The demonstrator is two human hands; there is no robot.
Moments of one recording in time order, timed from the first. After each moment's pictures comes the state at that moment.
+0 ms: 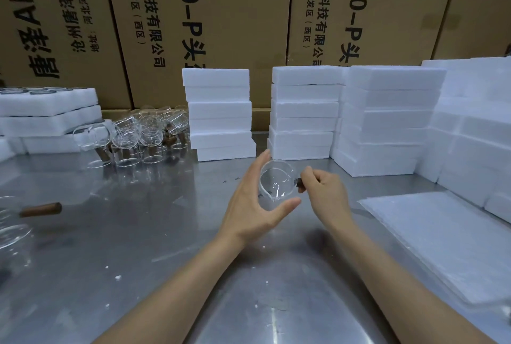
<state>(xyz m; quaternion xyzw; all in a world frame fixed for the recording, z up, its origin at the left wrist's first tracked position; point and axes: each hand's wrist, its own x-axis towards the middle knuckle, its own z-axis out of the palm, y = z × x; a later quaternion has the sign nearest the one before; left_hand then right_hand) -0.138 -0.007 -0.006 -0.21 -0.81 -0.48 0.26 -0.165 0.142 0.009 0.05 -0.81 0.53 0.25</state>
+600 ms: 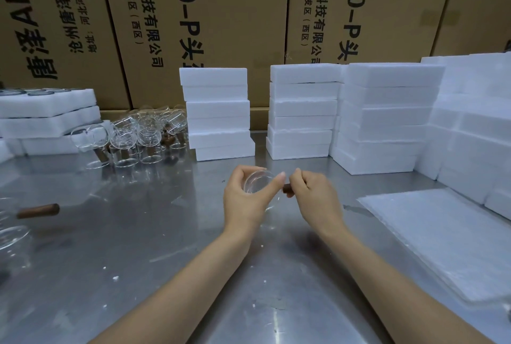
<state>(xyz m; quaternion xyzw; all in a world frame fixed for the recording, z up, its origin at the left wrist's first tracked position) -0.140 0.009 -0.003 -0.03 -0.67 -0.70 0.25 -0.162 0.132 0.004 0.10 -0.85 0.45 0.25</state>
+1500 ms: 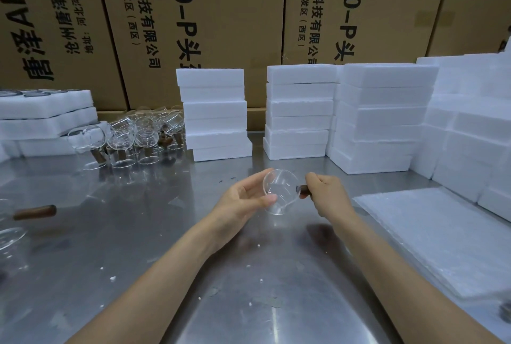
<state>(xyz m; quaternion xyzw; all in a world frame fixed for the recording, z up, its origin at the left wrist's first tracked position) -0.145 -0.024 -0.002 -0.21 -0.62 -0.75 -0.06 -0.169 0.156 0.011 -0.03 -0.83 0.55 0.13</state>
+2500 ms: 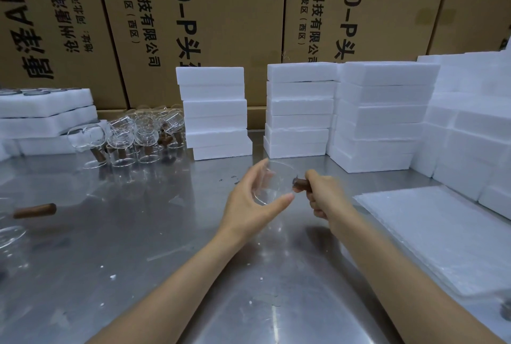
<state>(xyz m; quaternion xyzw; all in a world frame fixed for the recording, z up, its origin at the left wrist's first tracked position) -0.136 0.000 -0.007 -0.14 -0.79 -0.56 0.20 -0.156 0.148 0.024 -0.07 -0.78 0.62 0.04</state>
